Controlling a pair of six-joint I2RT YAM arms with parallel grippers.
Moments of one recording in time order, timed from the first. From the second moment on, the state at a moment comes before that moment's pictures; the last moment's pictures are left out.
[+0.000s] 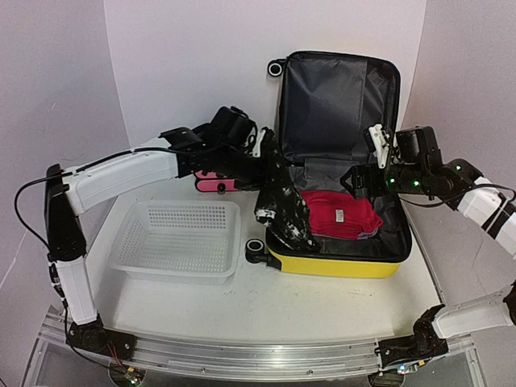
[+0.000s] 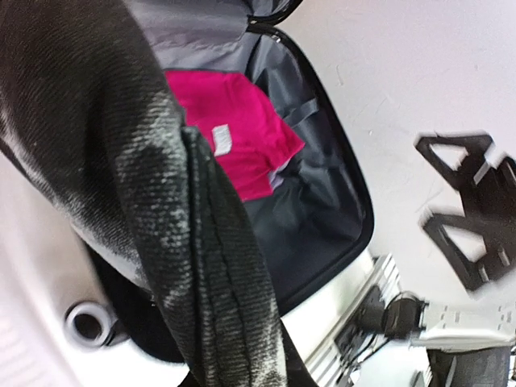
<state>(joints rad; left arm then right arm) -0.93 1.89 1.87 -0.55 0.21 -0.67 0.53 1.15 1.17 -0.60 0.03 0.15</state>
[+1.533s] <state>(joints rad) -0.47 1.52 1.16 -0.83 -0.03 -0.34 0.56 1.34 1.14 -0.57 -0.12 0.23</state>
